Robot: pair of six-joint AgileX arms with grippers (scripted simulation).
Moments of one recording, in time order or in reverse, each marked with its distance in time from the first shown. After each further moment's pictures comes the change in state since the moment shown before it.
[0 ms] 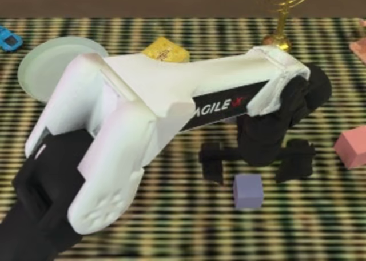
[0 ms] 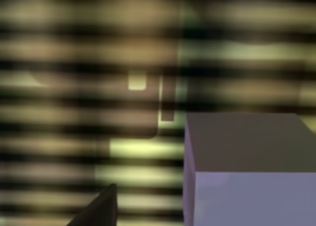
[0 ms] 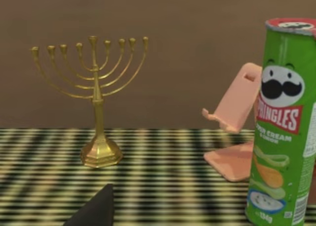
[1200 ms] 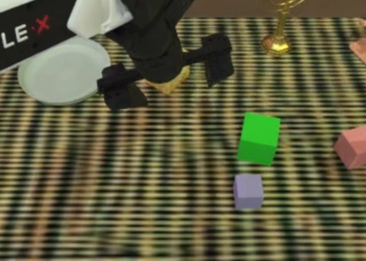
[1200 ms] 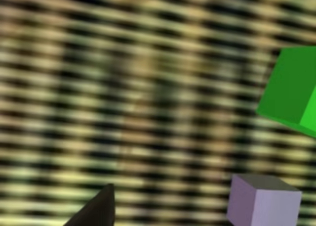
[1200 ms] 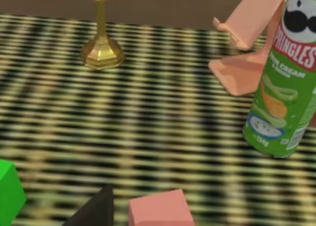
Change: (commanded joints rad) left arm 0.270 -0.604 -0.393 0.141 -0.014 0.106; right arm 0.017 0.474 0.389 -0.267 -0.001 -0.065
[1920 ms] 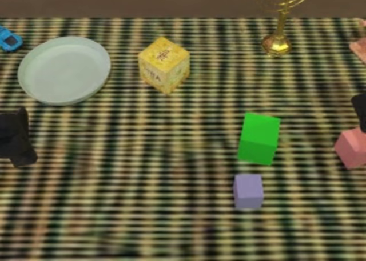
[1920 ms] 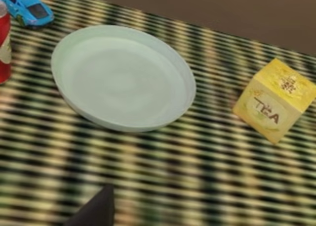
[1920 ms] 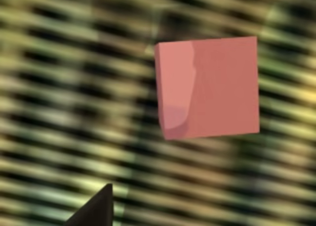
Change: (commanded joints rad) left arm 0.511 -1.340 -1.203 0.679 0.005 0.519; right arm 0.032 1.119 0.749 -0.559 0.007 -0.136
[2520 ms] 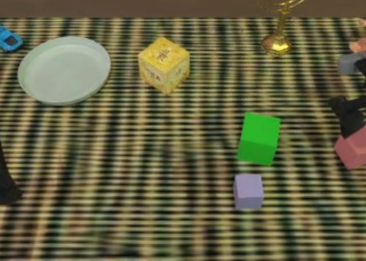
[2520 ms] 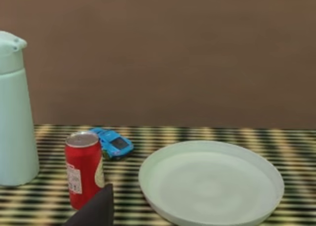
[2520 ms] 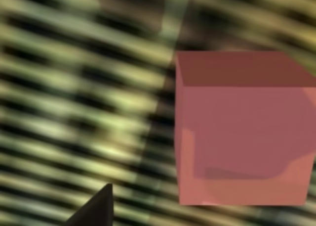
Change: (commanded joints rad) left arm 0.171 -0.500 -0.432 0.319 0.024 0.313; right arm 0.013 0.407 0.321 -0.203 -0.004 -0.052
